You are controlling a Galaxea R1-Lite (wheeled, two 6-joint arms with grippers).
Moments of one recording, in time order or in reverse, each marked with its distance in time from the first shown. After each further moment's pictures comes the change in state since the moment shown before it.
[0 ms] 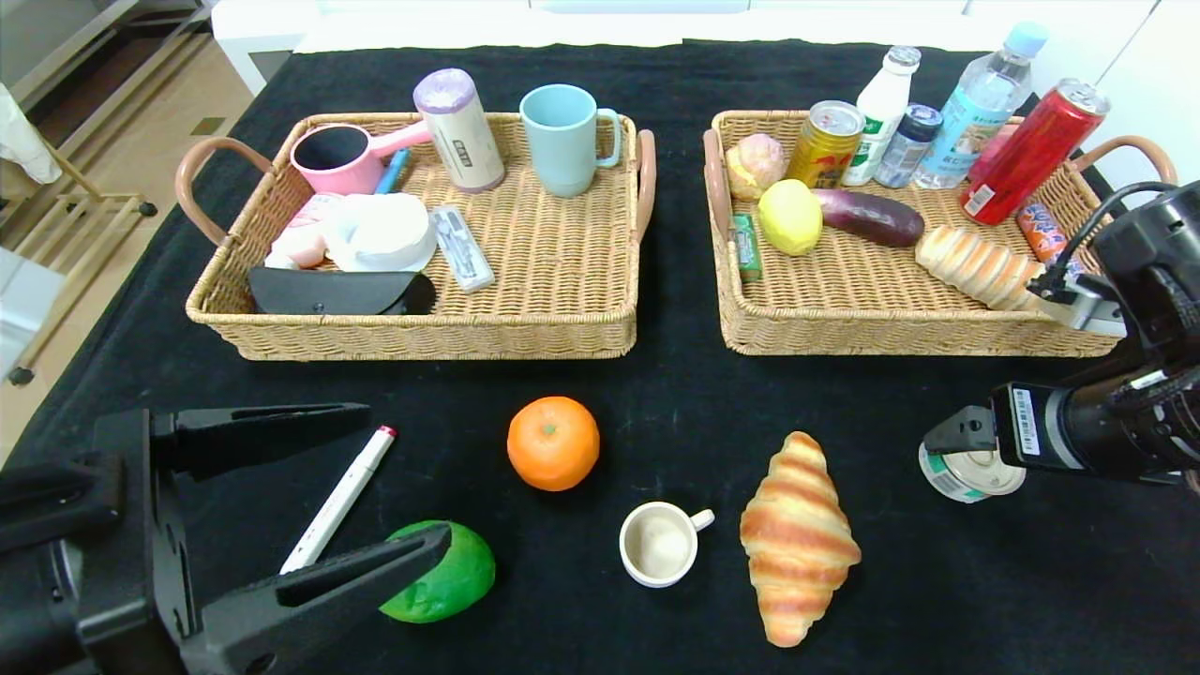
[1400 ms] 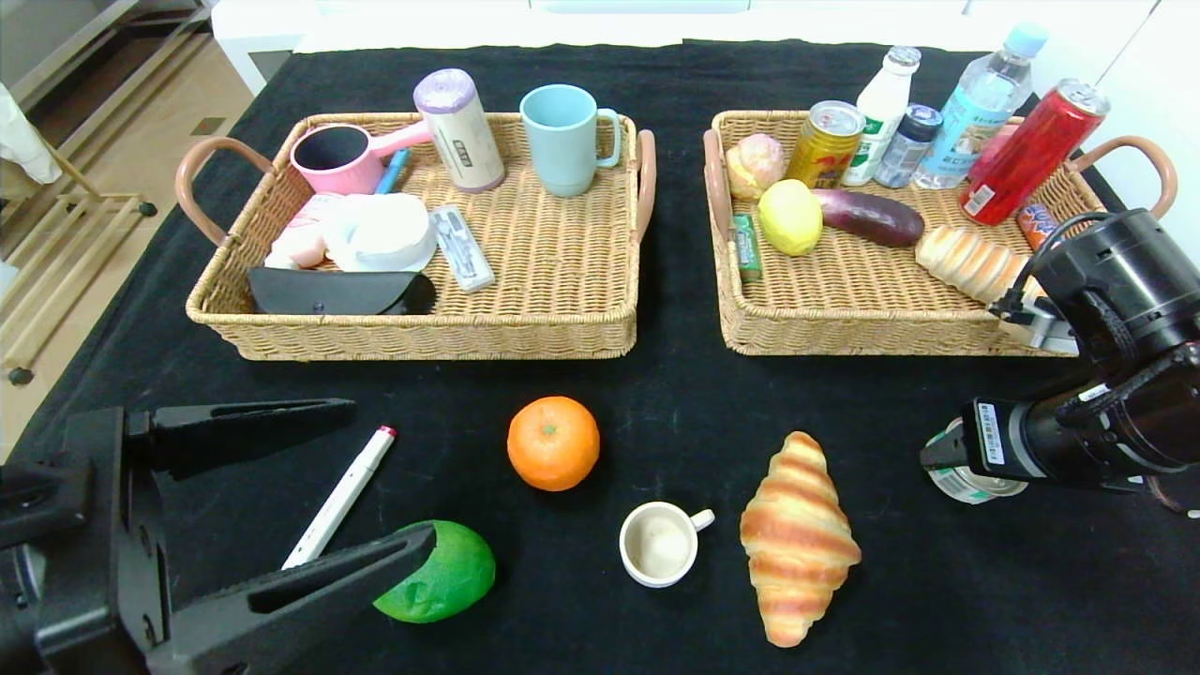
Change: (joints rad) left arm 0.000 -0.024 0.001 0.001 -0.002 0.001; right arm -0.001 0.070 0.001 -0.008 0.002 0.009
